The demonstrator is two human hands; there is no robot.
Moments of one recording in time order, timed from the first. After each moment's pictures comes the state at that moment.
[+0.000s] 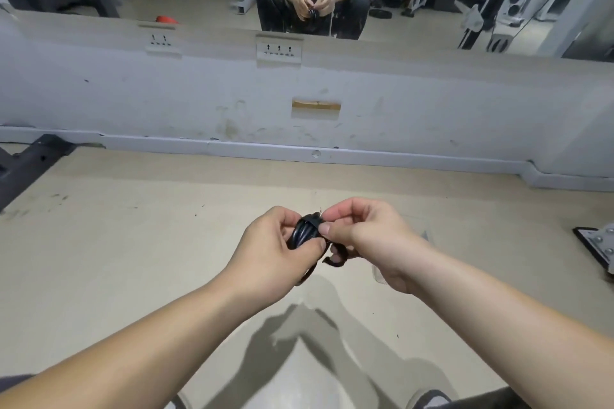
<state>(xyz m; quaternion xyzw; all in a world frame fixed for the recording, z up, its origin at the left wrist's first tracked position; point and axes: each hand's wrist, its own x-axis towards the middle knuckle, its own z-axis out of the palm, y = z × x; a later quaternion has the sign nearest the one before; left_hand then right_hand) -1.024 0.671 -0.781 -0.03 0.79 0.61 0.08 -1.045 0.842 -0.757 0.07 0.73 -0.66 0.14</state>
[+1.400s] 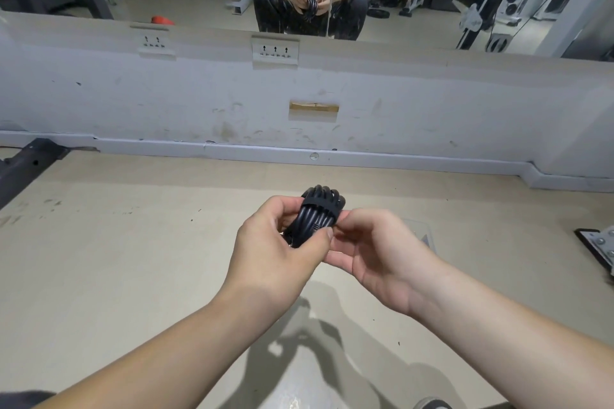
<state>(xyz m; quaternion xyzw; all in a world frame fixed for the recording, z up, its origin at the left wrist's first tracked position) -1.029 0.687 -0.769 -0.03 0.76 0.65 -0.04 -1.049 0.845 -0.757 0.11 0.53 -0.81 0.22</state>
